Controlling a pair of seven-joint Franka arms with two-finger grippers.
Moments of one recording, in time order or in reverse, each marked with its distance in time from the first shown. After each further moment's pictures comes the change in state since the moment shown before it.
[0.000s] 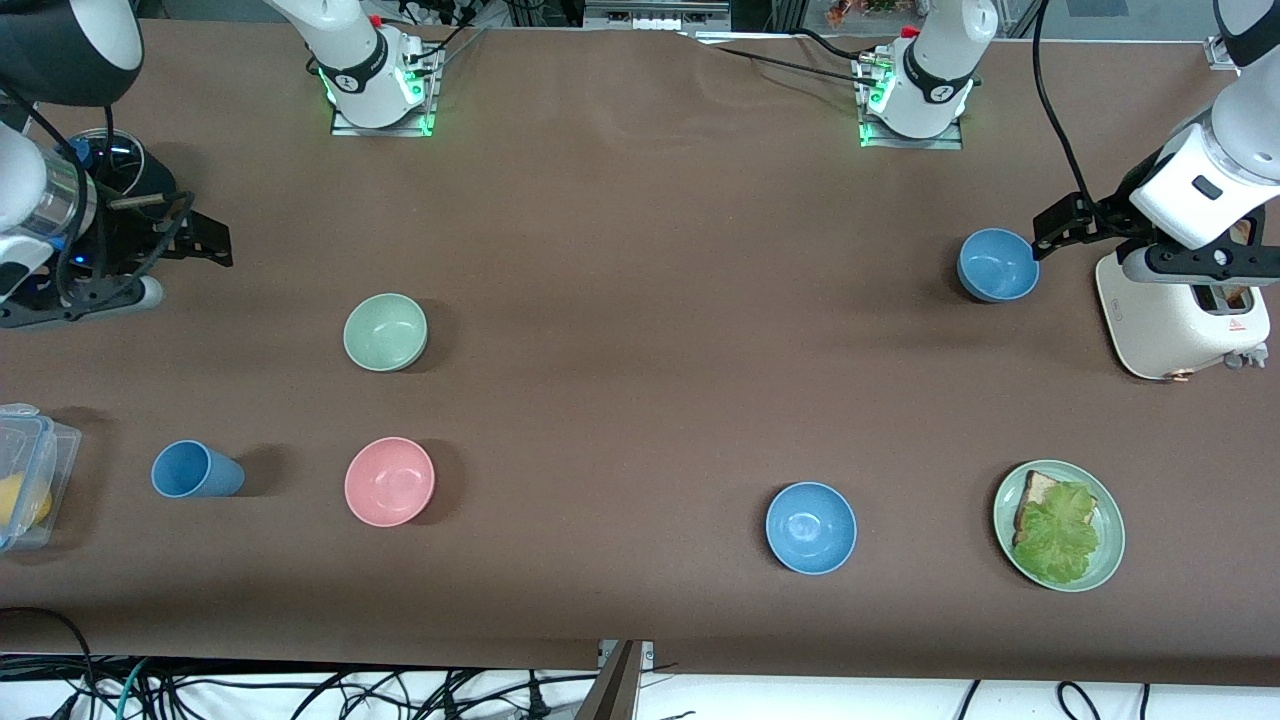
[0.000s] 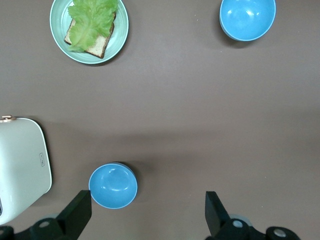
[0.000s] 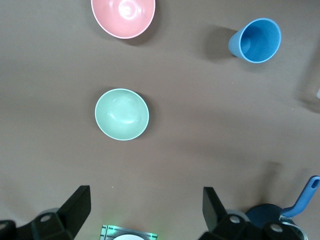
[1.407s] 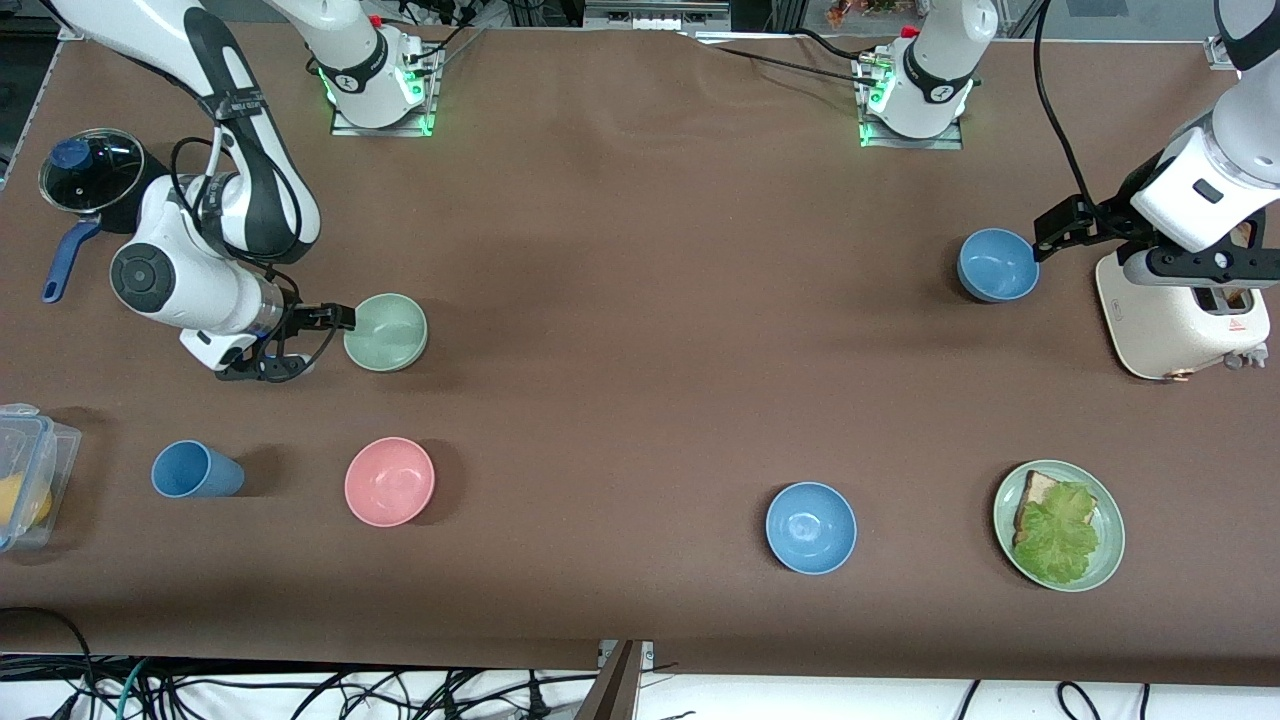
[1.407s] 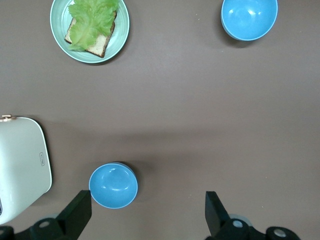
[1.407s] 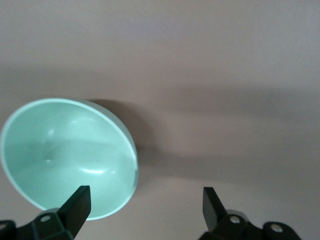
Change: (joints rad) left arm 0.001 0.004 0.002 0.000 0.000 0.000 0.000; right arm -0.016 0.112 -0.033 -0.671 0.128 0.759 0.043
